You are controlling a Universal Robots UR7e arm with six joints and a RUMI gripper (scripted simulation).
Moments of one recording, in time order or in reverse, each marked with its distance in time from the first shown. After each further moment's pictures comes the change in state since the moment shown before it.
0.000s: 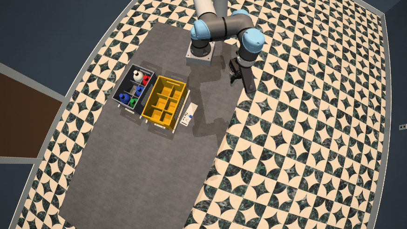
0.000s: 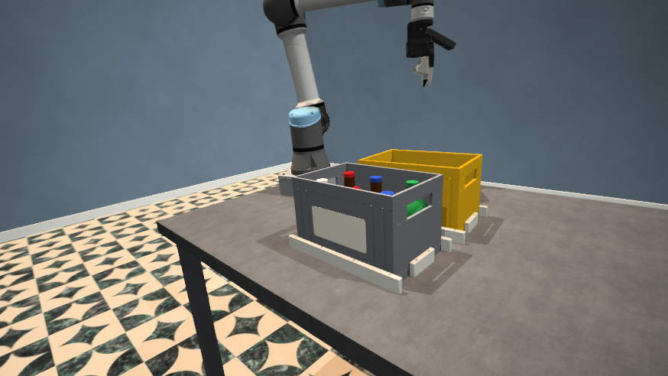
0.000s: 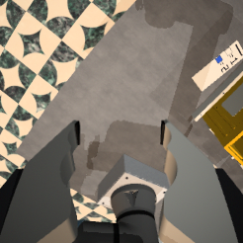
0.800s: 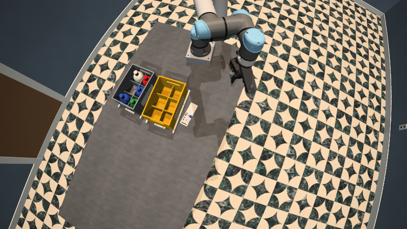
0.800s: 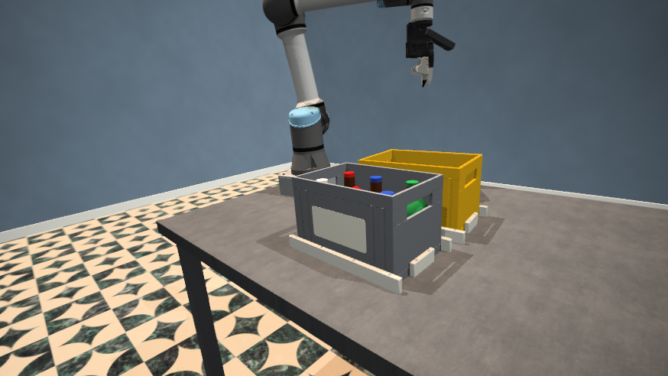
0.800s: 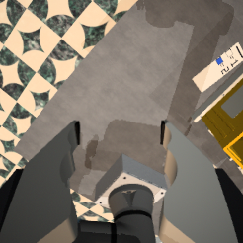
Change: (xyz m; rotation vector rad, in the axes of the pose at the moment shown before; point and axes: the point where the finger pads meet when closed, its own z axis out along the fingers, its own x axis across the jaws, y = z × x) arm -0.003 0.001 0.001 -0.001 0.001 -0.023
